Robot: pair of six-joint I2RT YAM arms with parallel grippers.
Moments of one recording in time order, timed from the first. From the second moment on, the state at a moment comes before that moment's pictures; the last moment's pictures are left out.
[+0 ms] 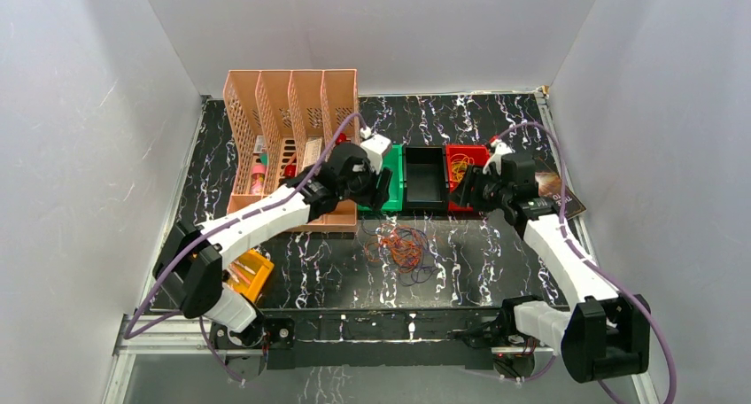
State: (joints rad) left arm -0.76 1.51 1.15 -0.26 0.03 -0.16; right arm 0.19 1.10 0.76 -0.31 -0.33 0.32
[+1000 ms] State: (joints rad) left arm -0.99 1.60 1.04 -0.29 -0.30 -0.71; right arm 0.19 0.95 0.54 -0.35 -0.44 0.47
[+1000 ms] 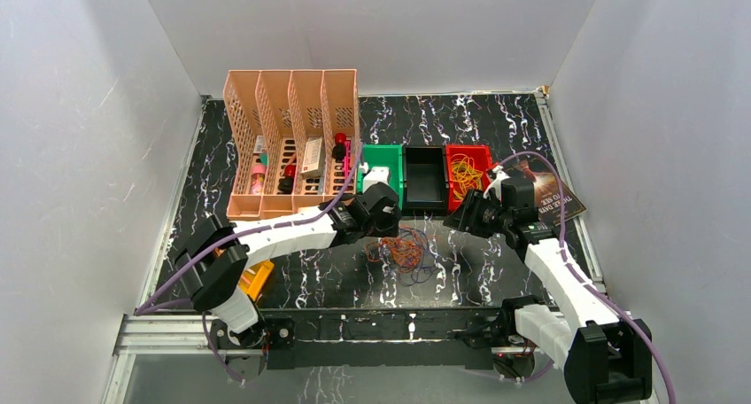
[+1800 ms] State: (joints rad) left arm -0.99 1.76 1.08 -0.29 -0.40 -0.80; right arm 0.19 0.94 0.54 -0.35 -0.43 0.49
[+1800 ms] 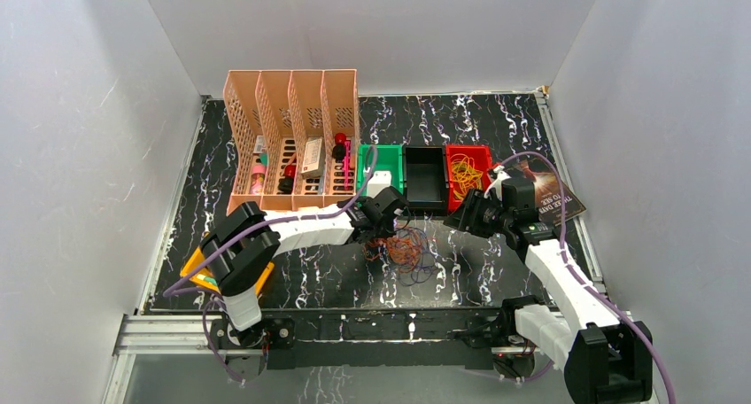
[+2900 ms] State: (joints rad) left arm -0.99 1.38 1.11 -0.28 -0.17 -0.36; right arm 0.19 0.81 0.54 -0.27 -0.38 0.47
